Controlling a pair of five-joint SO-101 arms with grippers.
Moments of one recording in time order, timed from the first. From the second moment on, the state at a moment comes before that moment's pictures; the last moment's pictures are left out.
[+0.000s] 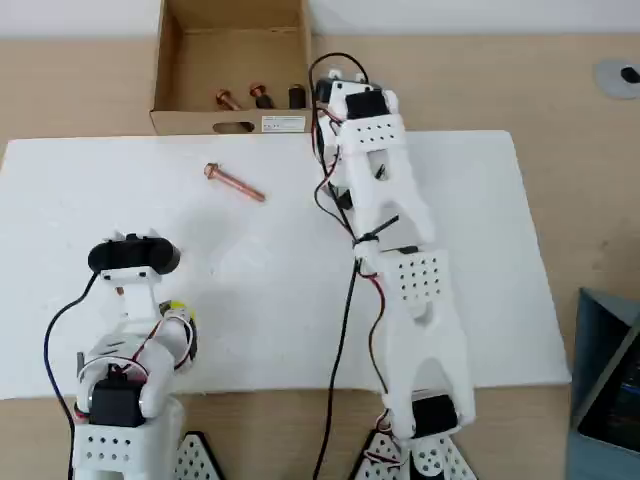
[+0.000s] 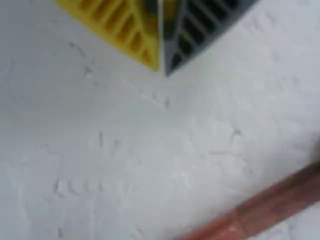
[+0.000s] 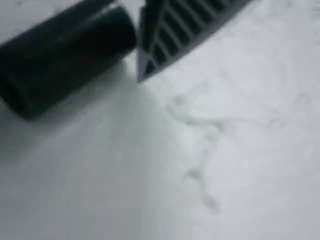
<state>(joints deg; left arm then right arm) -0.4 -104.1 92.0 69.5 -2.1 -16.1 57.8 -57.8 97.8 -23.5</state>
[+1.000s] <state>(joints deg) -0.4 -104.1 92.0 69.5 -2.1 -14.8 58.1 -59.1 101.1 -22.3</state>
